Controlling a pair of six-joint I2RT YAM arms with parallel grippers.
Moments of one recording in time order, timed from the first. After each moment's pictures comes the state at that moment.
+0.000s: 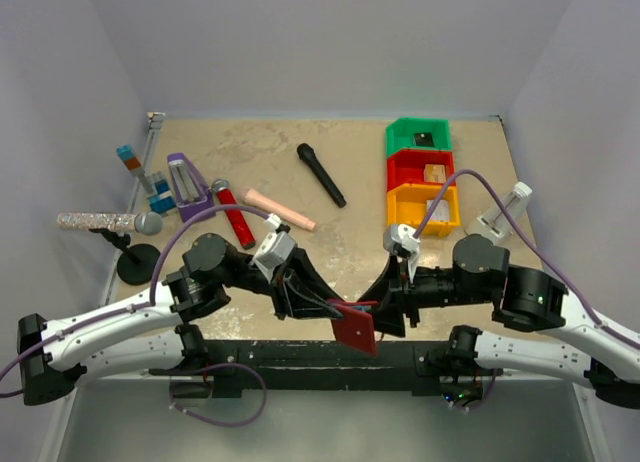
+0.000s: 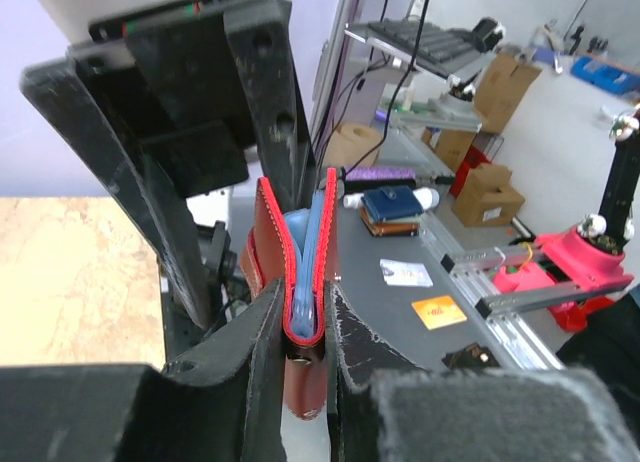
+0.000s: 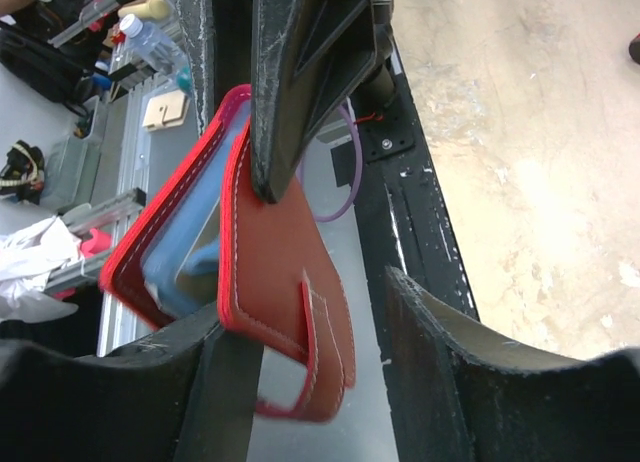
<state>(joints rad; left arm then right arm) -1.09 0.87 0.76 0.38 0.76 -0.44 1.17 0.69 1.04 -0.62 -0.35 0.38</state>
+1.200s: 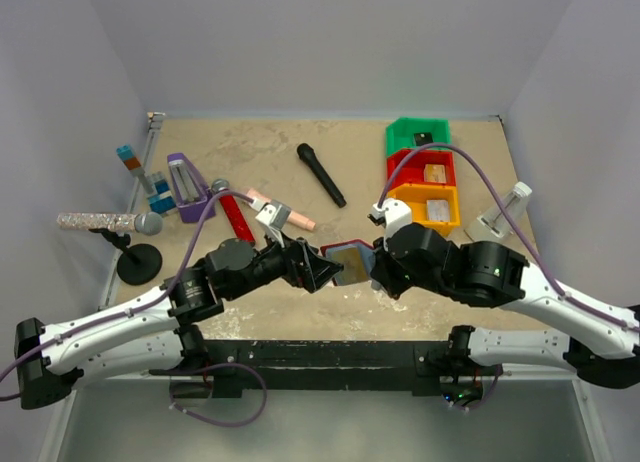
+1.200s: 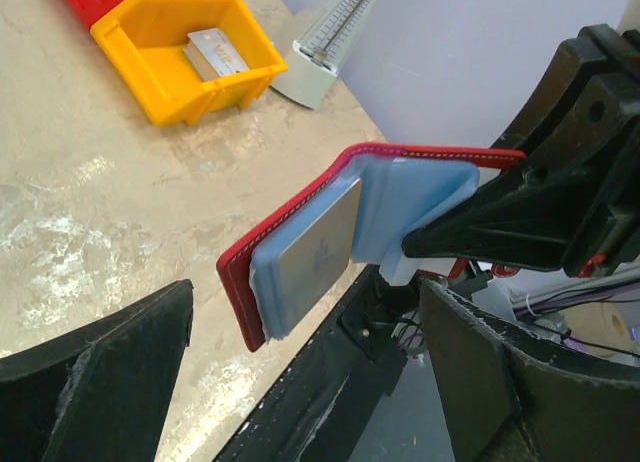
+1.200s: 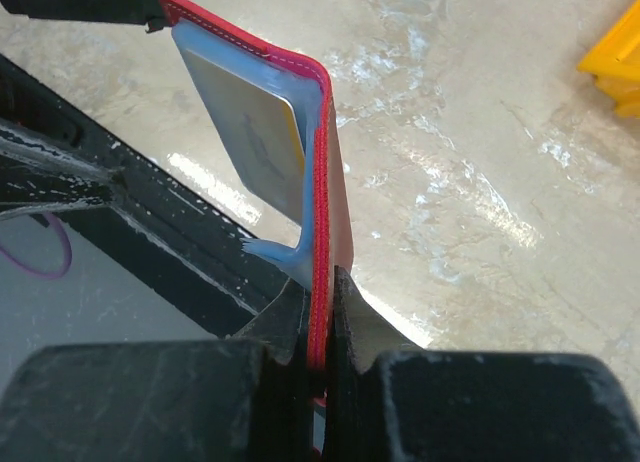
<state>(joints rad) -1.09 0.84 0.71 -0.03 -0.10 -0.67 1.19 0.98 1.25 -1.07 0.33 0.53</state>
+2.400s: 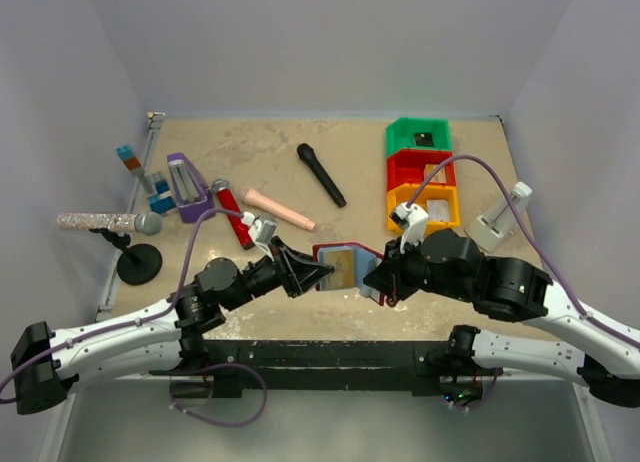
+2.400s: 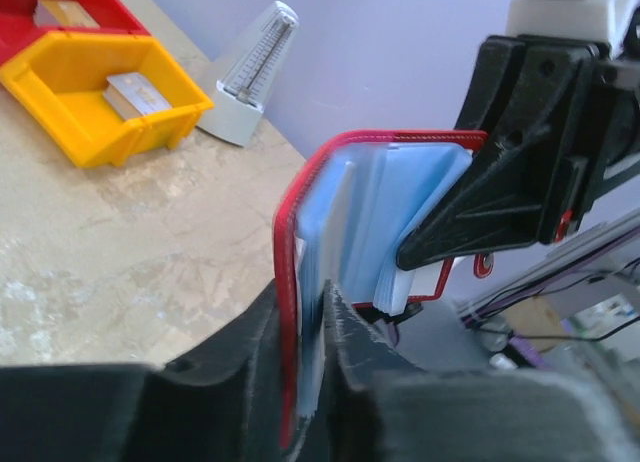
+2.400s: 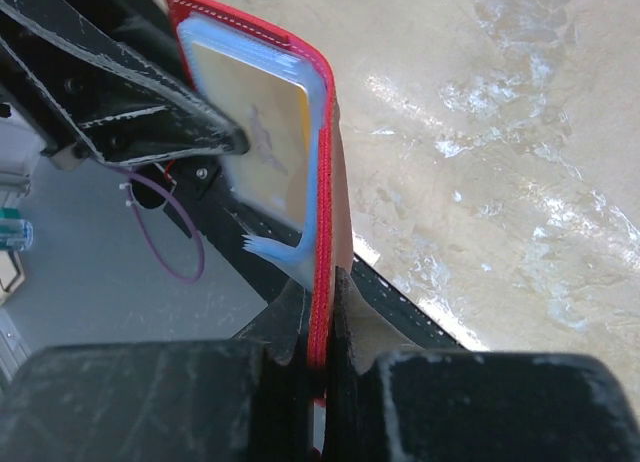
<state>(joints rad) -1.09 0.77 0.44 0.40 -0.02 -0.70 1.14 0.80 1.10 -0.85 0.15 0.64</state>
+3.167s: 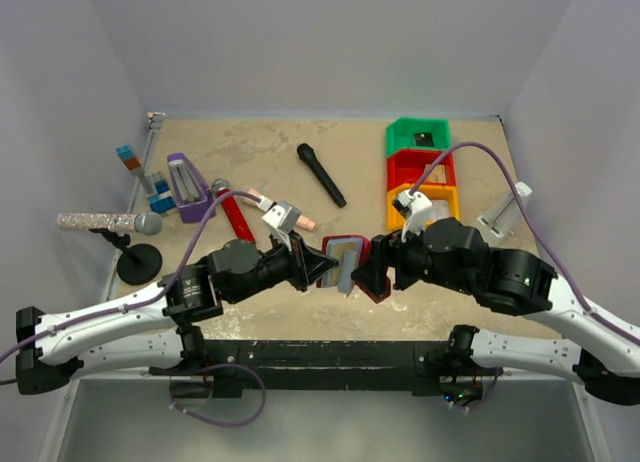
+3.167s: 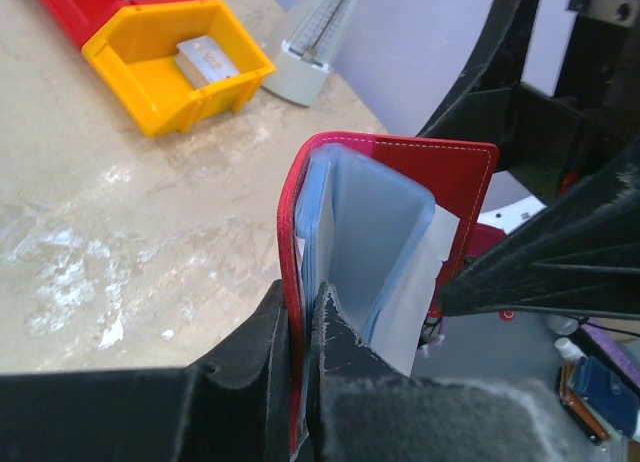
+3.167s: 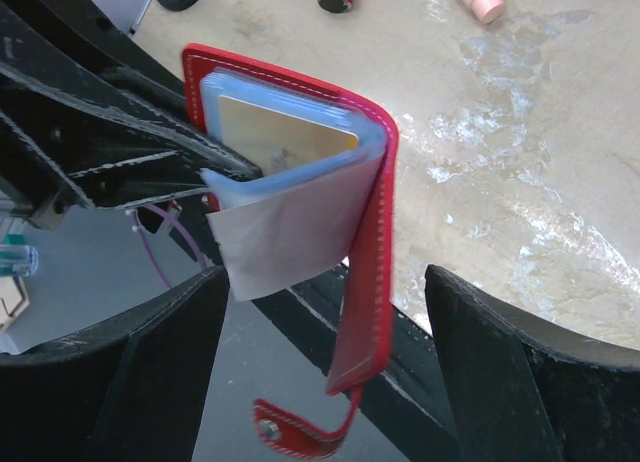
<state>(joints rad) -1.19 0.86 0.81 -0.09 -0.18 -0.62 1.11 0.85 1.20 -0.88 0.17 0.62</state>
